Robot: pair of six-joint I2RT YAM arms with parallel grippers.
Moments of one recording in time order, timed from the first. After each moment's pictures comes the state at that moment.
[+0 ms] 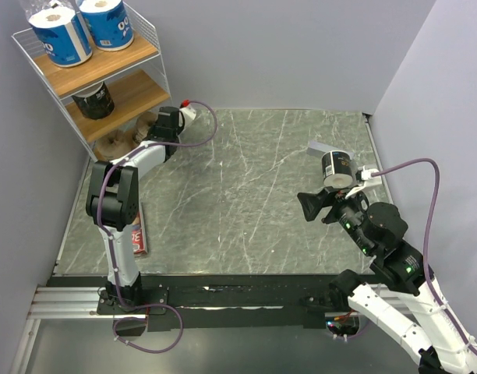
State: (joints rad) left arm -0.23 2.01 1.48 0.05 -0.43 0.68; right arm 0.61 0.48 0.86 -0.54 0.19 0.37
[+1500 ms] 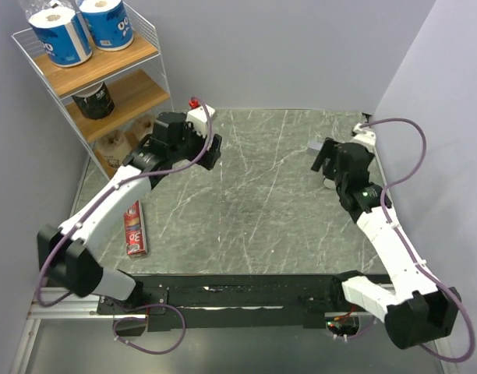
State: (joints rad) left arm -0.46 1.44 1.33 -0.33 0.11 0.09; right arm 0.26 1.02 0.95 -0.38 0.38 0.36
